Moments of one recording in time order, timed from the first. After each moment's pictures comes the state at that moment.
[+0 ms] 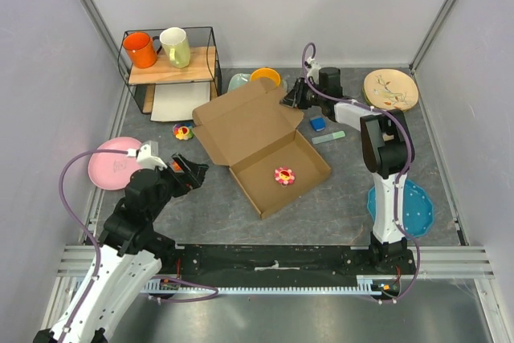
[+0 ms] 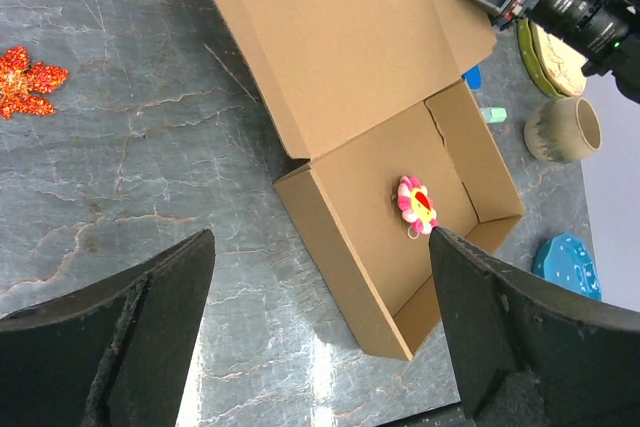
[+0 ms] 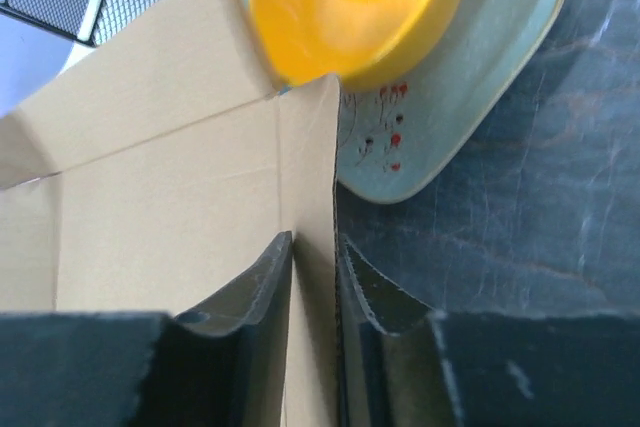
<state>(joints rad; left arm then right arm) -0.40 0.37 0.55 -0.54 -0.10 -0.72 0.25 2.21 1.55 0.20 -0.58 0.42</state>
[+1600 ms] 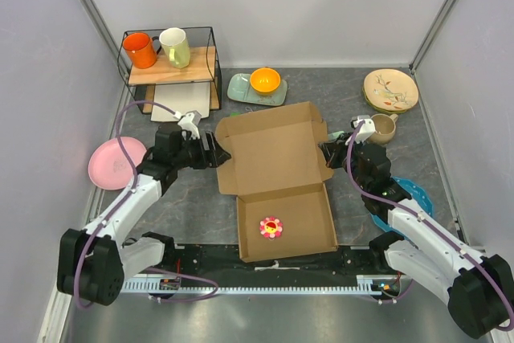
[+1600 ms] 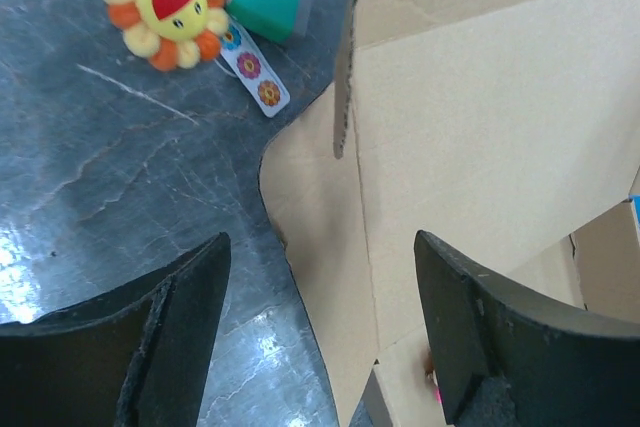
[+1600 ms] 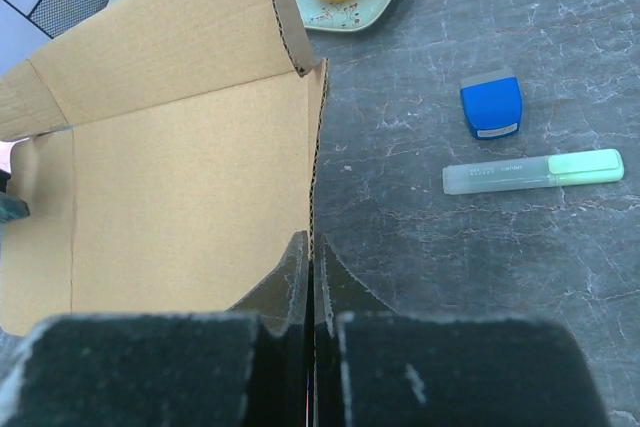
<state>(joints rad) -0.24 1.07 0.64 -0.15 0.37 -0.40 0.45 0.88 0.45 0.24 0.00 0.40</state>
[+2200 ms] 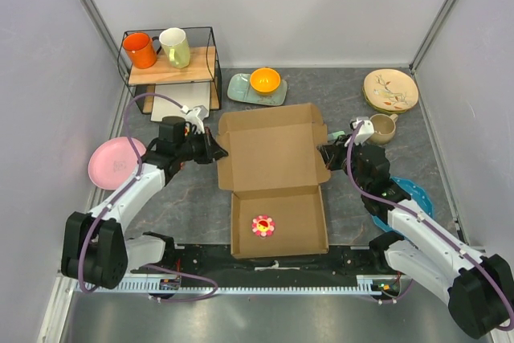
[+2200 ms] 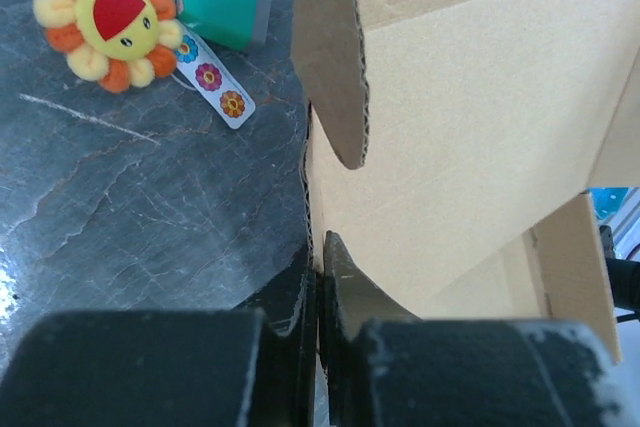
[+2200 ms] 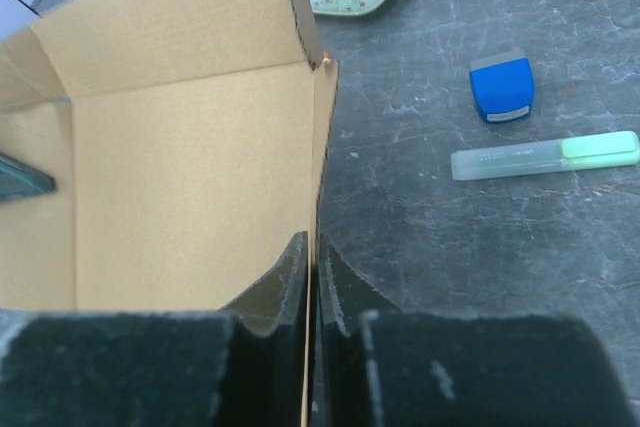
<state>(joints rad) -0.24 1.21 0.71 -0.14 0.49 -0.37 0.45 0.87 0.43 0.24 -0.01 0.42</state>
